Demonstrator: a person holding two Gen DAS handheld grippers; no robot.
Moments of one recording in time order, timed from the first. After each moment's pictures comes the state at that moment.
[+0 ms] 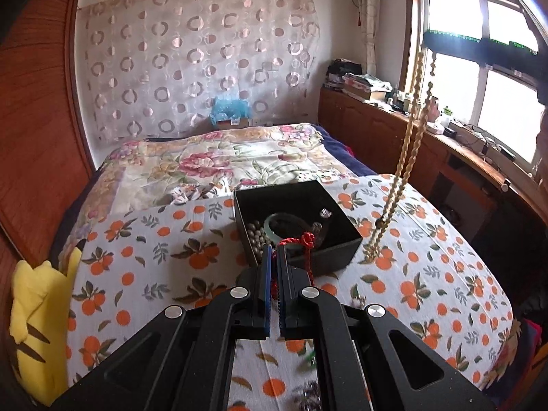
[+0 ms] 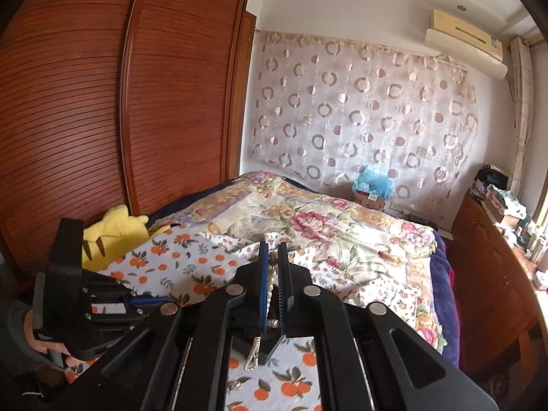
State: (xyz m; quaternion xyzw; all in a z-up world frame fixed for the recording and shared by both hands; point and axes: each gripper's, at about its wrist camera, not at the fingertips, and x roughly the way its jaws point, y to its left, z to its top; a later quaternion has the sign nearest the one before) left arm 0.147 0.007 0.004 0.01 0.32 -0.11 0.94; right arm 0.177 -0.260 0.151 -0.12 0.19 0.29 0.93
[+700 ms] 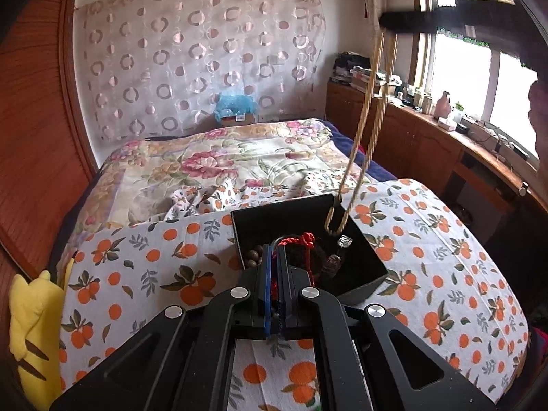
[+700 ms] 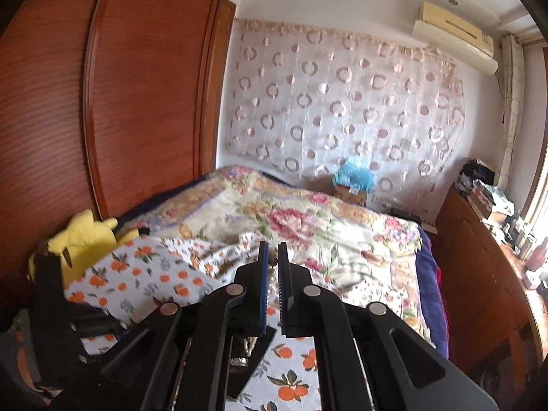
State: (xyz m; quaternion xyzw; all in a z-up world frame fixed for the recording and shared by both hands) left arm 0.205 -0.008 -0.010 0.03 0.33 -0.09 0.94; right arm 0.266 -0.231 0.125 -0.13 0.23 0.25 0.93
